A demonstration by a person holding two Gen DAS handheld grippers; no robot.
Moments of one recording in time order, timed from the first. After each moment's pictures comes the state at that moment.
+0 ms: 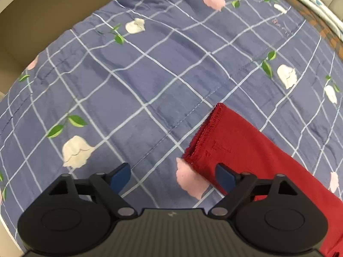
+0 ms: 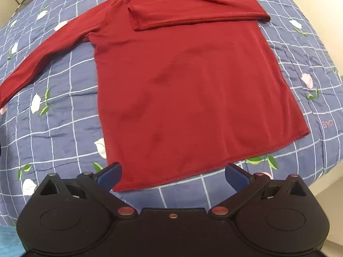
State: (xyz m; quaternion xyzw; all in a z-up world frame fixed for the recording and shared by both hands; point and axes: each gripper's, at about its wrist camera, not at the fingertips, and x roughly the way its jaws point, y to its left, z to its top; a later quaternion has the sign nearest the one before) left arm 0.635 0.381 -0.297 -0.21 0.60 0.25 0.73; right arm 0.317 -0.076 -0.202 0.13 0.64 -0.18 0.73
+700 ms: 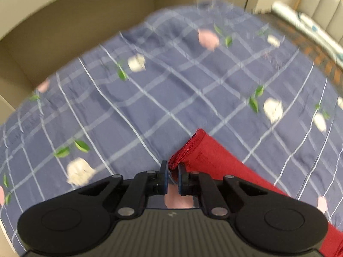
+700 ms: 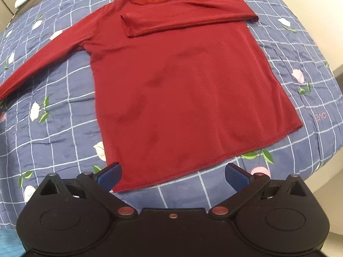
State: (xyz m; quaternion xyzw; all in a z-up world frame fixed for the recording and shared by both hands) left arm 0.632 0.369 -0.250 -0.20 0.52 0.28 0.78; right arm 0.308 -0.072 -0.192 0.14 0.63 -0.20 0.74
